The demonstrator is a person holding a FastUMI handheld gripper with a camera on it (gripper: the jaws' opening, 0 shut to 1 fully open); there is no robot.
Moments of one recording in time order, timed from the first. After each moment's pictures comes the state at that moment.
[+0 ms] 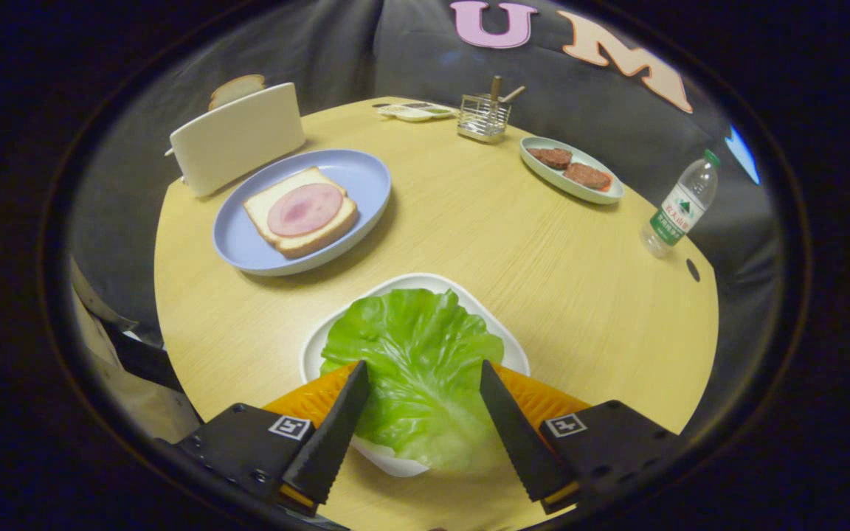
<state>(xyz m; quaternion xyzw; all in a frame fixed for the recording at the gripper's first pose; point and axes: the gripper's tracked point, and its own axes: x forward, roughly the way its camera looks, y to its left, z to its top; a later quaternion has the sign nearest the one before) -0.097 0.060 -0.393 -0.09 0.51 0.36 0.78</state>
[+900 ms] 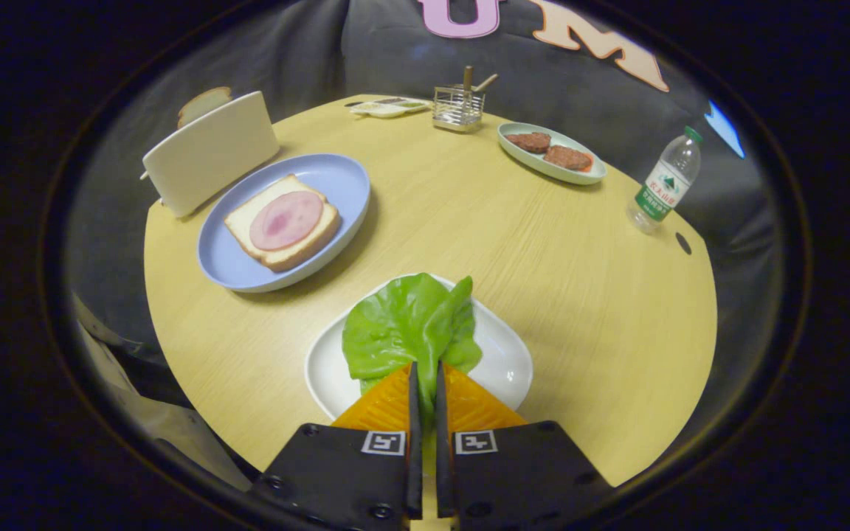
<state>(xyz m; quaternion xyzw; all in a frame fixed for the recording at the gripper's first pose) -0.096 0.065 -0.372 -0.09 0.52 0.32 0.79</state>
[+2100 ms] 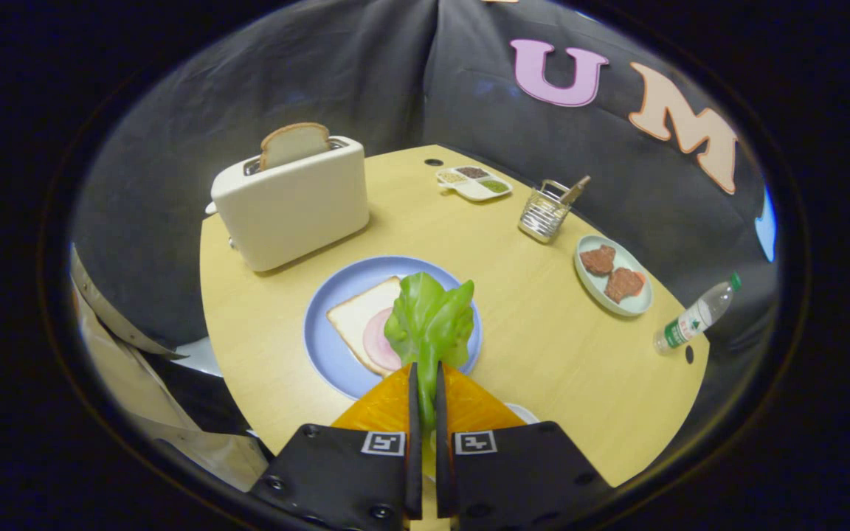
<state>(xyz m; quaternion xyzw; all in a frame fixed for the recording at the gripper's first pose) -0.076 0.205 -0.264 -0.11 0.43 0.42 0.80</state>
